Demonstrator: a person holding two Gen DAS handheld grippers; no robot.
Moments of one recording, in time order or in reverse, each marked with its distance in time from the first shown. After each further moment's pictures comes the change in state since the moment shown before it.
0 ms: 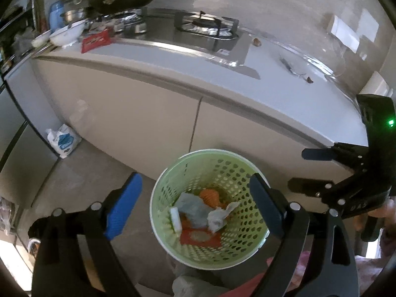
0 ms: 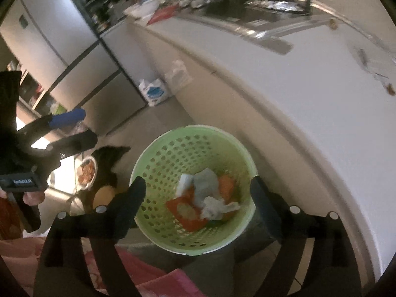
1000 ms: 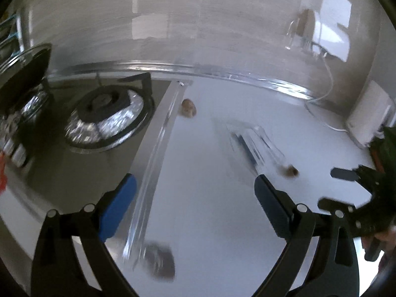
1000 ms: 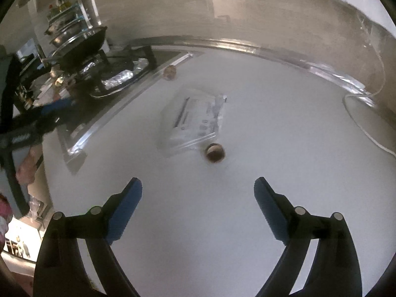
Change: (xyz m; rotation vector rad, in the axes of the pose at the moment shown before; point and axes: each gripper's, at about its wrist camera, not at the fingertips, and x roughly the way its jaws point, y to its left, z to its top) left arm 0.167 -0.181 0.263 0.253 -0.090 -0.136; right arm -0.070 -0.271 0.082 0.251 -0.218 -0.294
